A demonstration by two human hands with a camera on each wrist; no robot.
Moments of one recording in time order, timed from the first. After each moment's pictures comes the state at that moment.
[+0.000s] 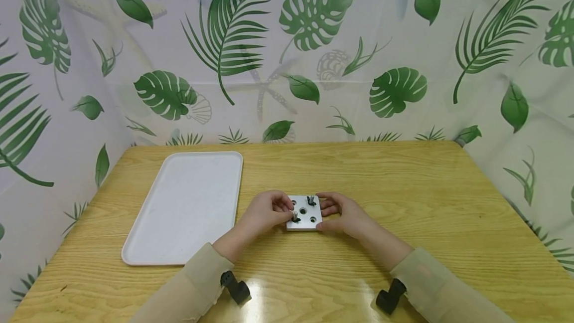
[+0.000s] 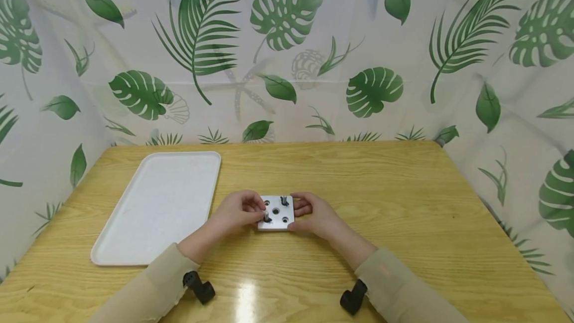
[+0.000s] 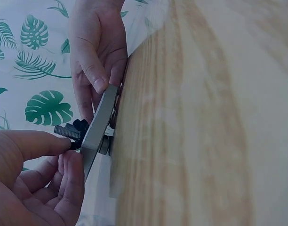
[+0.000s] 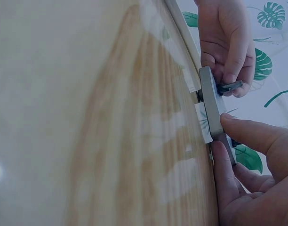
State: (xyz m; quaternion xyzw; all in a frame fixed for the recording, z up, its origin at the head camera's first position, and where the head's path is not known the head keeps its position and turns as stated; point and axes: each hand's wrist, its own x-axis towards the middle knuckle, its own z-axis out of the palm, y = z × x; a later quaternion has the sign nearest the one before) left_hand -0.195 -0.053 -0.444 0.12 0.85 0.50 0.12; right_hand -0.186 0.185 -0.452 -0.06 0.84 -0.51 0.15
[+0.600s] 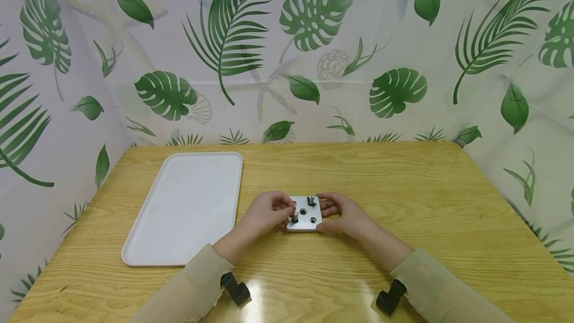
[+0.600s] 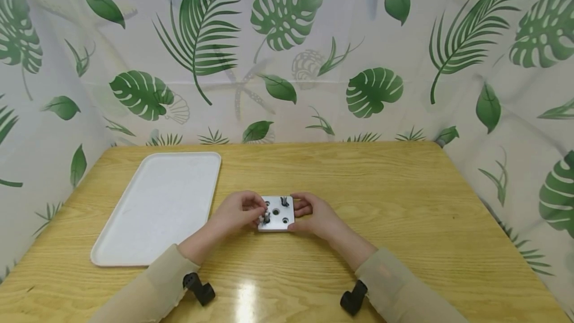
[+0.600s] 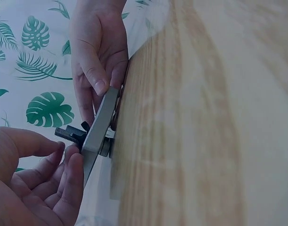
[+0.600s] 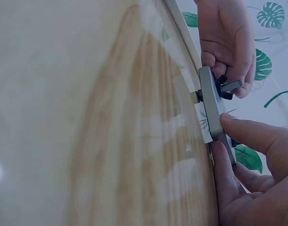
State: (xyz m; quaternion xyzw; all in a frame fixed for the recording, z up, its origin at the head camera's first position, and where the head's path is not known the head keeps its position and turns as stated) left_hand -0.194 -0.053 -0.447 0.12 0.83 0.53 0.14; right_hand -0.185 0.185 -0.453 -0.06 0.84 -0.52 0.16
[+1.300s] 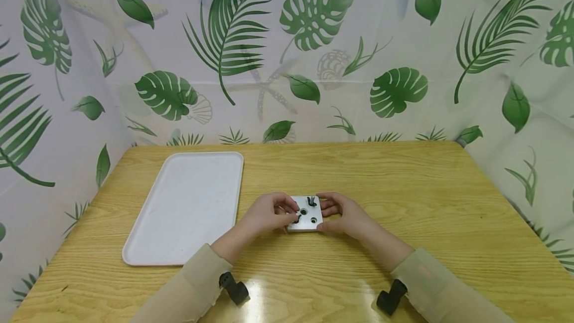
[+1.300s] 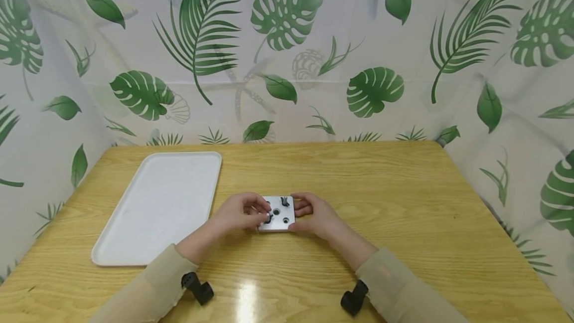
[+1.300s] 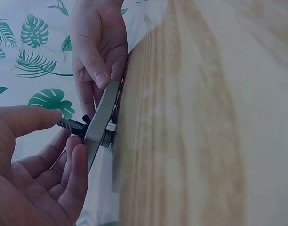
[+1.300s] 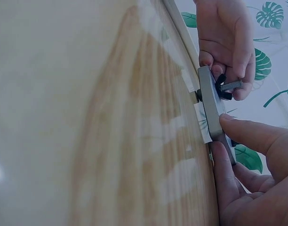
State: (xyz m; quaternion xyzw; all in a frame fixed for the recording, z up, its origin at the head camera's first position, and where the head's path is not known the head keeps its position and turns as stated) left_hand -0.192 -0.056 -0.440 0.16 0.83 0.52 0.17; right_hand -0.186 0.185 -0.455 -0.06 0.84 -0.51 0.15
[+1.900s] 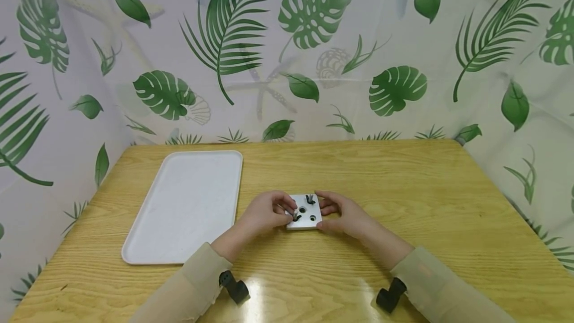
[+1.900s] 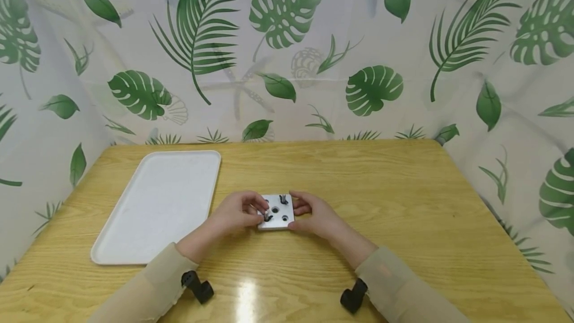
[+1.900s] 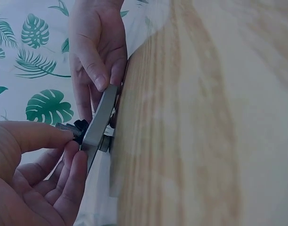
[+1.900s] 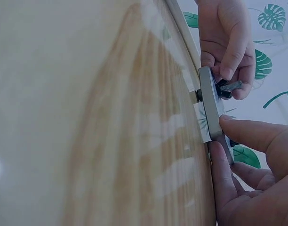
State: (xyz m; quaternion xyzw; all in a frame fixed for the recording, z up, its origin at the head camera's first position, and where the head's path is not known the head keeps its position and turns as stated) left_hand -0.195 -0.056 -0.444 0.15 0.84 0.49 0.15; right_hand -0.184 0.189 -0.453 -0.11 0.83 -0.52 0.16
